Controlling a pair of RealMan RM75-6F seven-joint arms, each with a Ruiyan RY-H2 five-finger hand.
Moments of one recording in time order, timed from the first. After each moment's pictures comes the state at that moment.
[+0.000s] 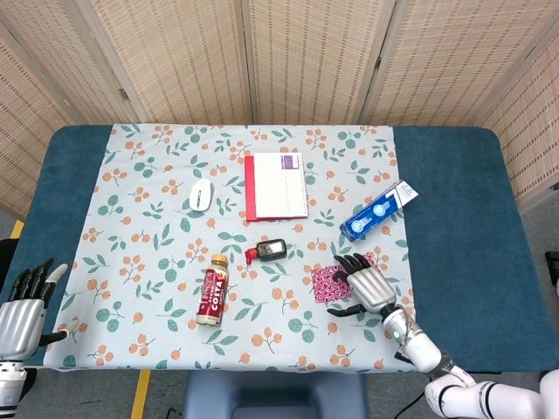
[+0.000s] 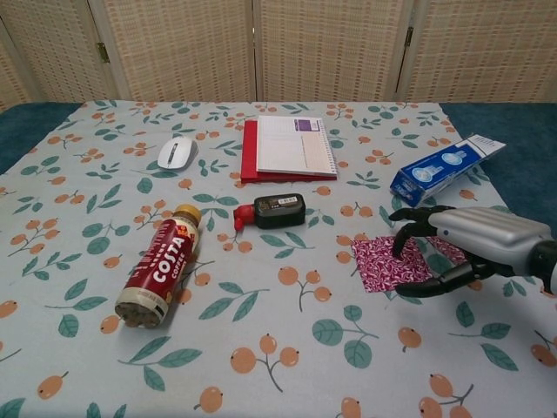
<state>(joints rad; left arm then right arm) -0.09 -1.19 -0.03 -1.53 1.48 1.46 0.03 0.53 -1.57 0.03 -1.36 -1.35 0.91 -0.18</state>
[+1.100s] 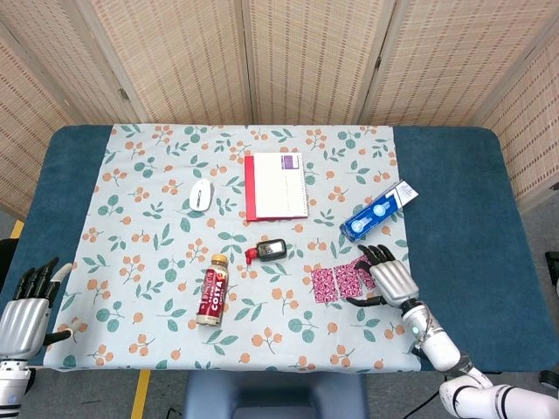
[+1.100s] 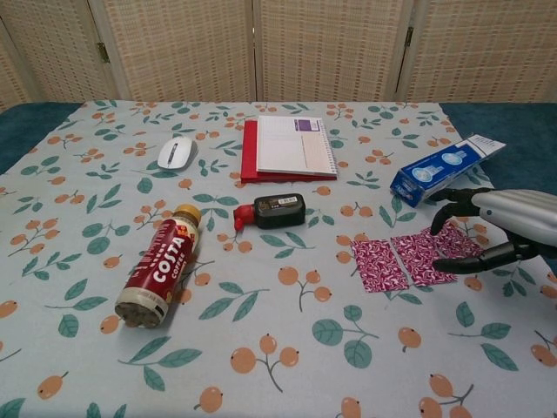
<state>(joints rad) -0.10 -1.19 -0.03 -1.54 1.49 1.45 0.05 0.50 -1.51 0.04 -1.35 -1.32 0.96 -0.16</state>
